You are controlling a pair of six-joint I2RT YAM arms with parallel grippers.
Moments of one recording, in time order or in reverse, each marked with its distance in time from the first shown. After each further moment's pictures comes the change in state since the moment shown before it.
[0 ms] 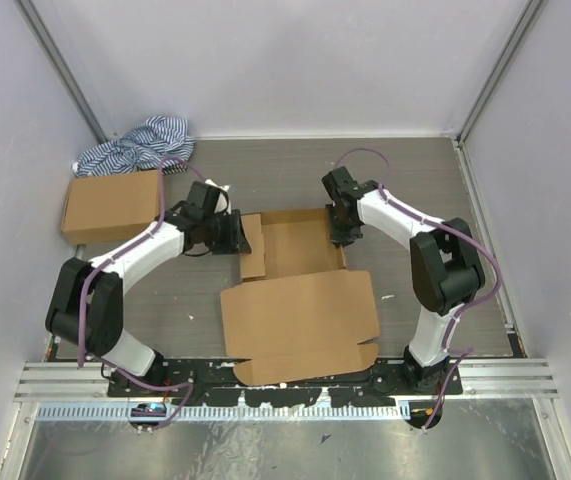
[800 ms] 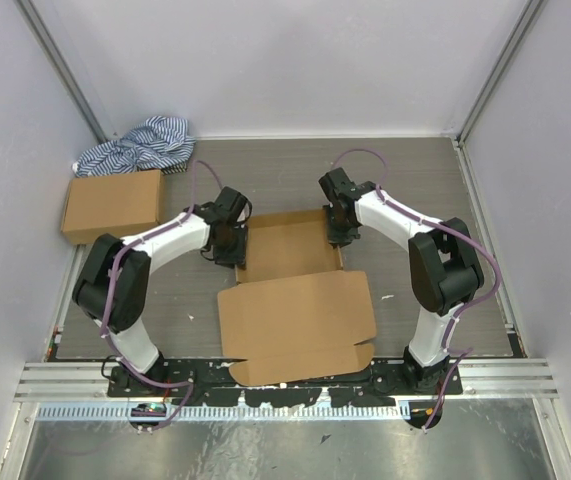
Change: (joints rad) left arm -0.101 0.197 0.123 -0.232 -0.246 0.044; right arm 0.011 0.005 0.000 0.008 0.002 0.003
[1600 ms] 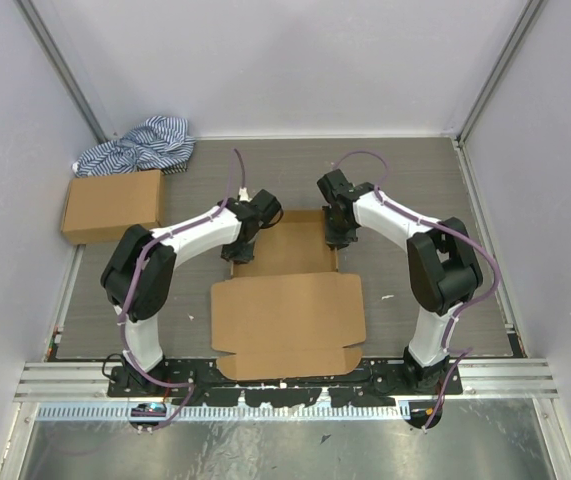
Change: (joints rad) left arm -0.163 0.154 0.221 -0.240 -0.443 -0.058; right arm 0.010 0.003 -0.006 -0.002 -0.005 0.077
